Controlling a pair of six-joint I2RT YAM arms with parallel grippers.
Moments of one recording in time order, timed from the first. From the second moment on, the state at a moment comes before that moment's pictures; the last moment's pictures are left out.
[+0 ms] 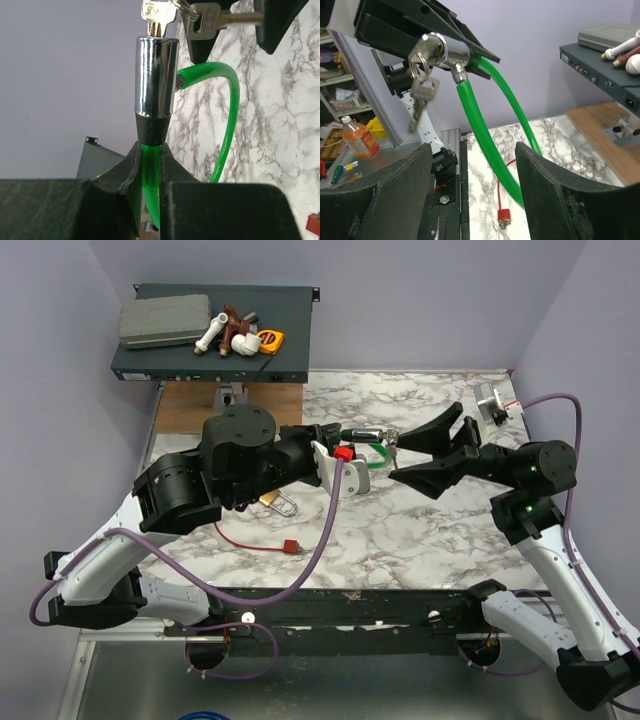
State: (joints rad) left arm -1.17 1.24 1.87 -0.83 -0.17 0.83; right arm 0.37 0.87 0.97 0.41 -1.00 0.59
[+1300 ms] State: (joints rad) left arm -0.89 1.31 1.83 -0.93 0.05 0.53; right arm 0.37 0.85 0.76 0.14 -0.63 0.47
